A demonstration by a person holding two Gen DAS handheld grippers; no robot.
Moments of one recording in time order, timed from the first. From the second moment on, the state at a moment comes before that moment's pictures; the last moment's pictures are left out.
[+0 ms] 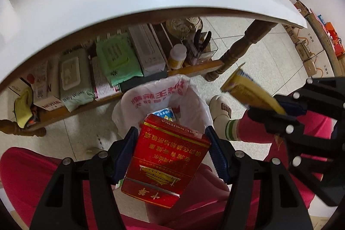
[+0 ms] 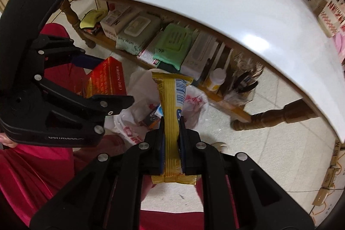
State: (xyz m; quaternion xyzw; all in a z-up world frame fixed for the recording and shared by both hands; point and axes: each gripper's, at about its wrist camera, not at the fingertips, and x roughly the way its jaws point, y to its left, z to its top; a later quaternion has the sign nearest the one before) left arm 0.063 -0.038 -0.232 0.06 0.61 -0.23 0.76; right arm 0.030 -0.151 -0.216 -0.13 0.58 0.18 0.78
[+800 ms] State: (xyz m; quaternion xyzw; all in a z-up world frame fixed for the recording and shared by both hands) left arm 0.095 -0.032 -0.363 -0.01 0.71 -0.17 0.69; right arm 0.062 -0.157 -0.338 -0.06 0.66 0.15 0.73
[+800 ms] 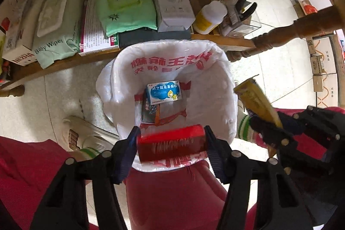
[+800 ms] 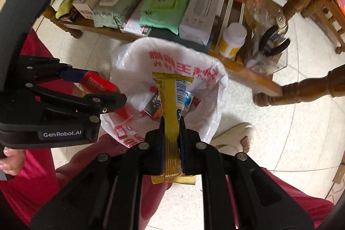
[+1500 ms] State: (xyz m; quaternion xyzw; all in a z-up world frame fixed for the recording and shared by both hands) left arm 0.117 -0.028 -0.409 0.00 0.75 -0.13 0.65; right arm 0.083 -0.147 -0.403 -0.04 0.70 0.15 0.70
